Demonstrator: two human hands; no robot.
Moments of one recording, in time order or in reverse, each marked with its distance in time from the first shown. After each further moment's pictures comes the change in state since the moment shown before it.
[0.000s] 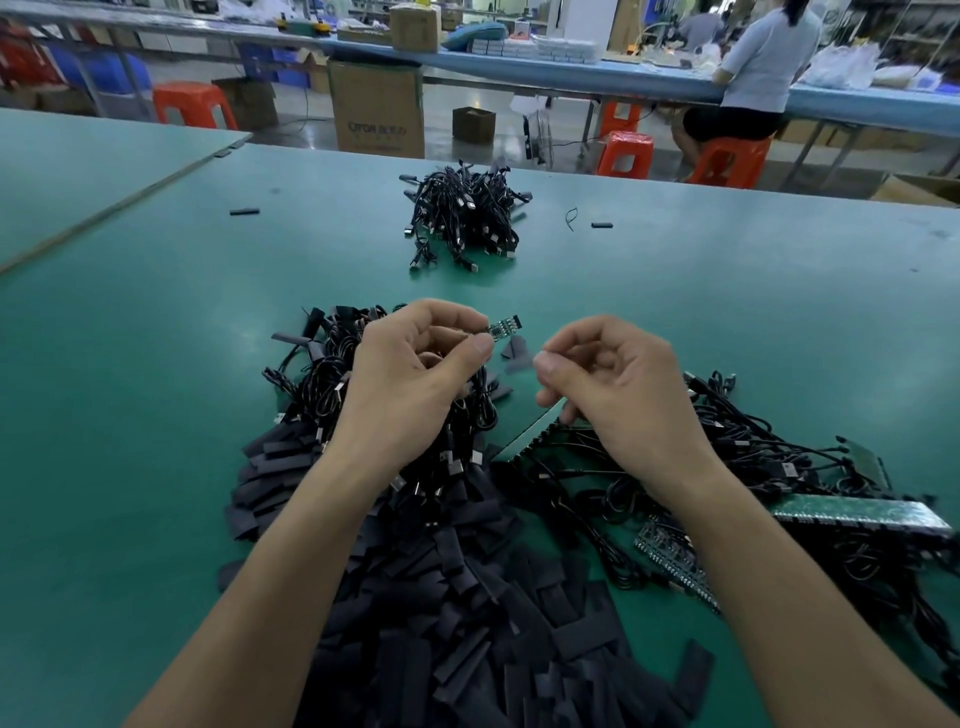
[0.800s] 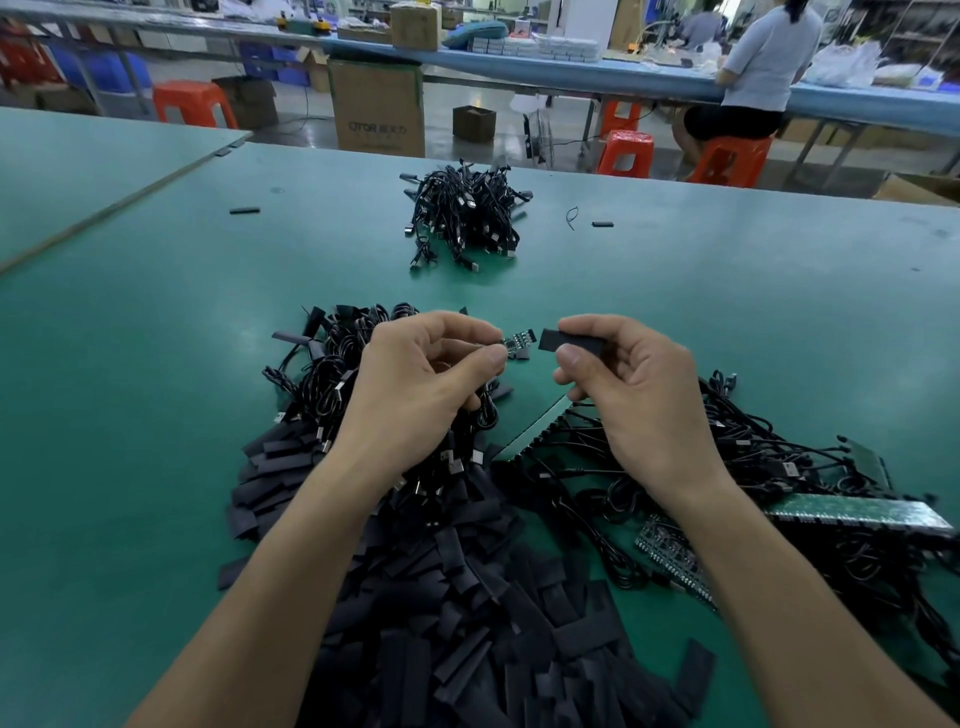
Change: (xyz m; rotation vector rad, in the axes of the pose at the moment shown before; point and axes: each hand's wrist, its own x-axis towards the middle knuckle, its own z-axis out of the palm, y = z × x) left_hand -0.001 0.001 0.001 0.037 -0.062 -0.027; right_hand 0.002 0.010 0.000 0.004 0.113 -0.060
